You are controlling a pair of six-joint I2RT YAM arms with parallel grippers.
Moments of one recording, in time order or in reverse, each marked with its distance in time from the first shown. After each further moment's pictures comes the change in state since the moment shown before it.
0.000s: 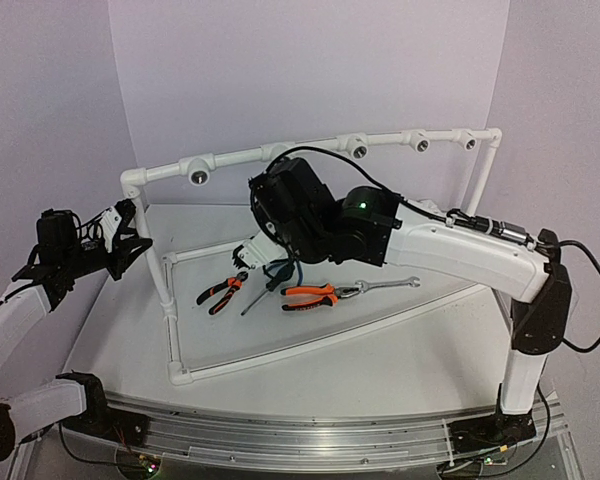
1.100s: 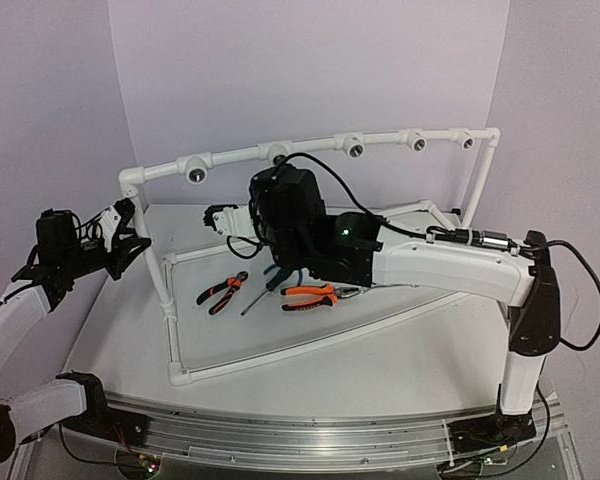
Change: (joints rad) left arm 0.000 -0.008 0.001 -0.010 -0.025 -0.011; right arm 0.009 0.020 -0.123 0.521 0.126 0.264
